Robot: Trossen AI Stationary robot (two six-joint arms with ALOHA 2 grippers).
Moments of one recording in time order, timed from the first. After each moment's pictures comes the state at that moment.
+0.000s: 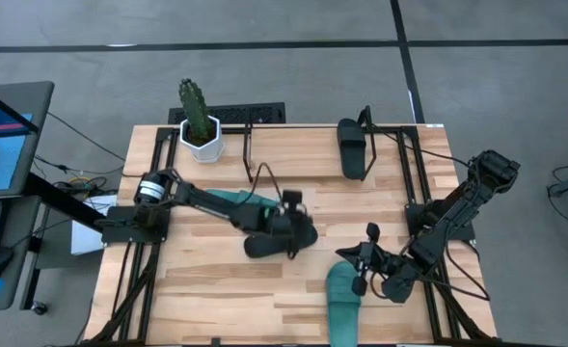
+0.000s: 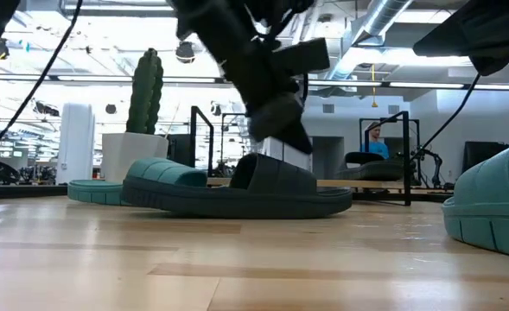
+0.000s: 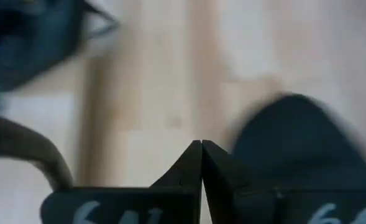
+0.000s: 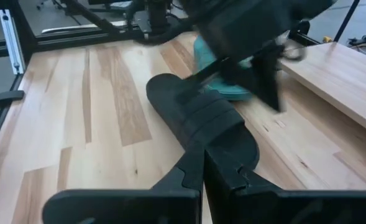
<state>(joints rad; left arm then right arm) -0.15 2.02 1.39 -0.21 -0.48 0.23 0.84 1.39 0.69 -0.11 1.00 0.70</state>
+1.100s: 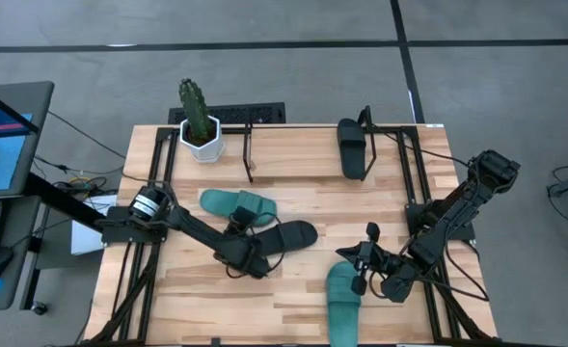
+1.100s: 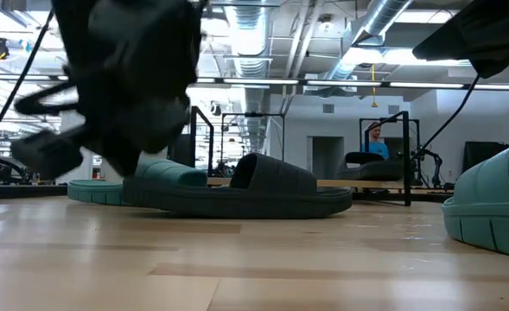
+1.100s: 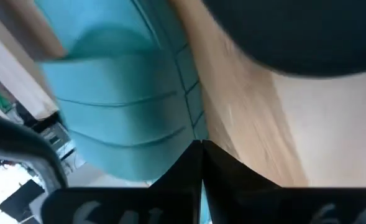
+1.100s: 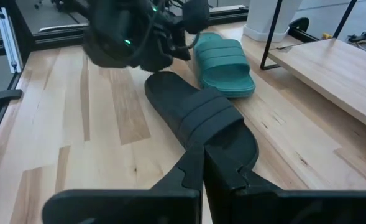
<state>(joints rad) -0.39 2.03 1.29 -1.25 -0.62 -0.11 0.84 1.39 0.69 -0.12 0.99 0.72</state>
